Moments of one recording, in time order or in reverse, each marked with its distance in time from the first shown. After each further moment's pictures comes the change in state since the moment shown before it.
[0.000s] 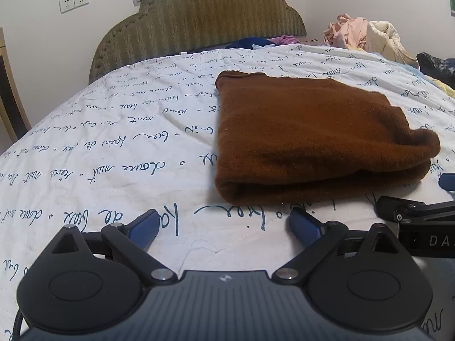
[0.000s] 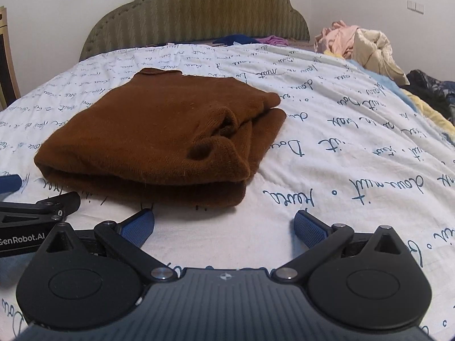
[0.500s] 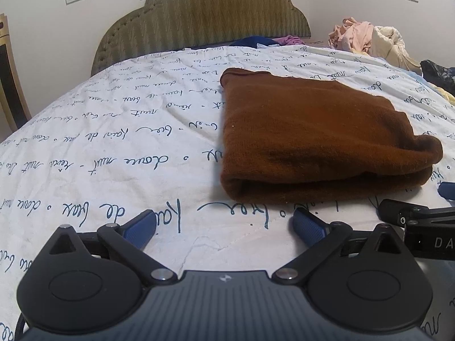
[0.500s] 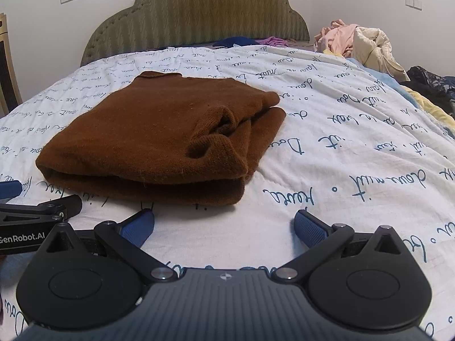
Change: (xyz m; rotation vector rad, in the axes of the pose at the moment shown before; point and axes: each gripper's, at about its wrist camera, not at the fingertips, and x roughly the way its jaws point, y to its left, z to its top) left arm 0.002 0.007 -0.001 -0.046 0.010 -0.012; right arm 0.000 -0.006 -0.001 0.024 -0.007 0.021
